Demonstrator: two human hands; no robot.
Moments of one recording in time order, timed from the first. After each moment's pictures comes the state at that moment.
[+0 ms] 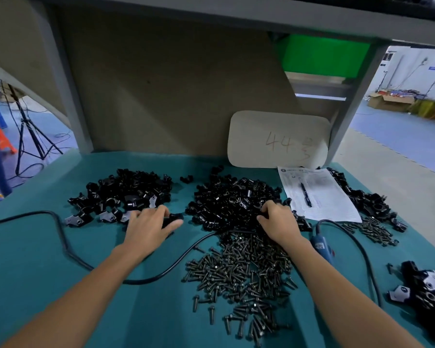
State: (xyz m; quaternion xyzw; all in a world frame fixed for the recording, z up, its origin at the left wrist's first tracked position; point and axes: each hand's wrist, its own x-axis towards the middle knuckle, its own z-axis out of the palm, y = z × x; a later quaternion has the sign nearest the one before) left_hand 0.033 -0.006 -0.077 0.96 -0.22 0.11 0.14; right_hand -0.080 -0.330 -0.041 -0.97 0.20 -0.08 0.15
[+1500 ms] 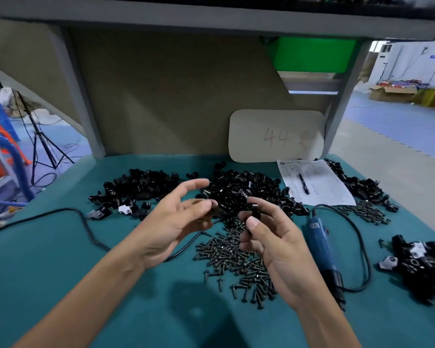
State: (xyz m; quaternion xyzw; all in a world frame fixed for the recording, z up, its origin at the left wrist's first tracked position) left_hand -0.134 -0.004 0.070 0.57 -0.20 -0.25 0.76; right_hand -0.253 -0.180 0.044 -0.59 0.03 -0.18 0.79
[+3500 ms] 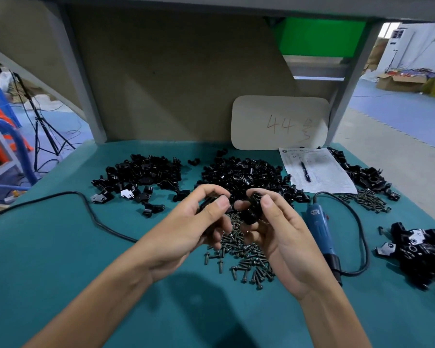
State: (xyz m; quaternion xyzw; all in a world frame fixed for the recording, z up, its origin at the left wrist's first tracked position) left_hand -0.184 -0.006 0.070 0.60 -0.26 -0.29 0.70; right_hand -0.266 -0.176 0.049 -0.56 0.01 -0.14 0.82
